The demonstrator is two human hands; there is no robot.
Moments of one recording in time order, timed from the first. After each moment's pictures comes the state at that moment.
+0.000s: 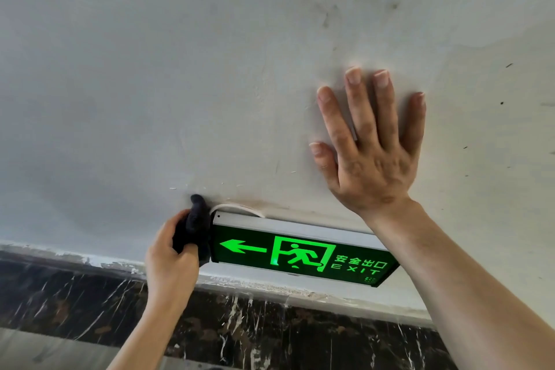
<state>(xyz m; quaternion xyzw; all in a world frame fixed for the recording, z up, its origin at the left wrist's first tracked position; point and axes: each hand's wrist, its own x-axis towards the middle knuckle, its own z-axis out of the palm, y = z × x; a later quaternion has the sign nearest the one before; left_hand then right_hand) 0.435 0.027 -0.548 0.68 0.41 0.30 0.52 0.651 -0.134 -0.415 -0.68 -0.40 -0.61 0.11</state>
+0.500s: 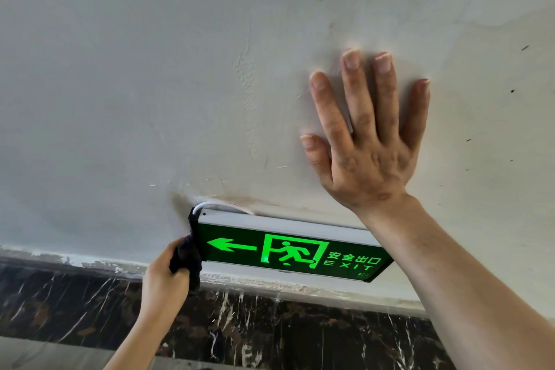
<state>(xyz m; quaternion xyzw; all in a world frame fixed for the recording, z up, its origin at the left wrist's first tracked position) 0.436 0.031 -0.603 0.71 0.47 0.17 0.50 0.655 -0.132 -0.417 -0.67 -0.39 -0.63 0.10</state>
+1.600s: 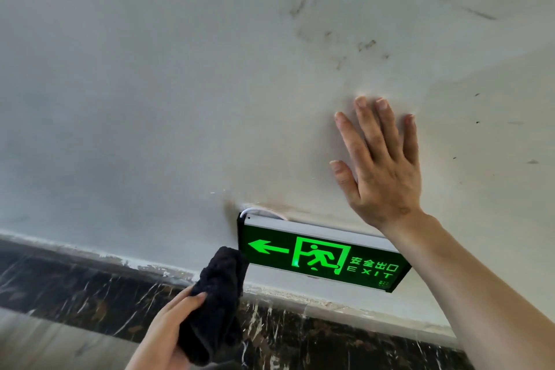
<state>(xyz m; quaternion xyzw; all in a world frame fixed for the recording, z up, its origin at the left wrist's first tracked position) 0.337 0.020 -0.567 0.41 0.42 0.14 0.80 0.623 -0.156 -0.397 -0.75 -0.46 -0.46 0.14</state>
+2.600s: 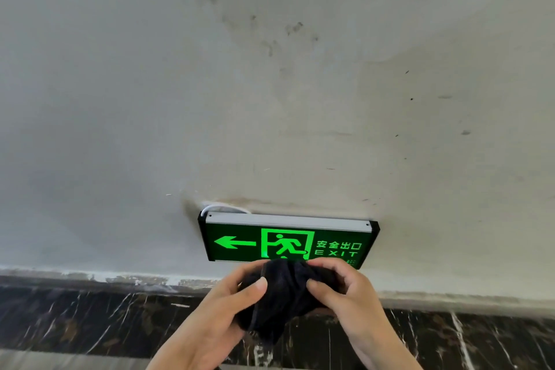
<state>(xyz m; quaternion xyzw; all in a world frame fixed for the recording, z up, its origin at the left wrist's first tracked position) 0.407 -0.062 -0.511 0.41 0.21 -0.03 0.88 0.519 -0.248 -0.514 -0.74 -0.12 0.26 0.61</state>
